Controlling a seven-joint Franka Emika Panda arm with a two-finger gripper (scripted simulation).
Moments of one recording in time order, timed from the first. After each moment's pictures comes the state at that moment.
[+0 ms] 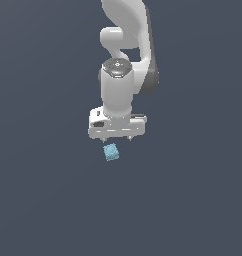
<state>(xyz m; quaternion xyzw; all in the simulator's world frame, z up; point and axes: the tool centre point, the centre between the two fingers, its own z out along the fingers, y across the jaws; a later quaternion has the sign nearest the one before) 0.019 -0.016 0.175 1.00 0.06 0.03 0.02</state>
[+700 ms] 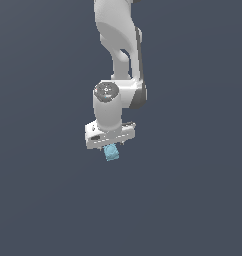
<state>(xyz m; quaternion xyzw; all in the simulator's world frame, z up) 0.004 -0.042 0.106 0.99 0.15 0.00 0.00</state>
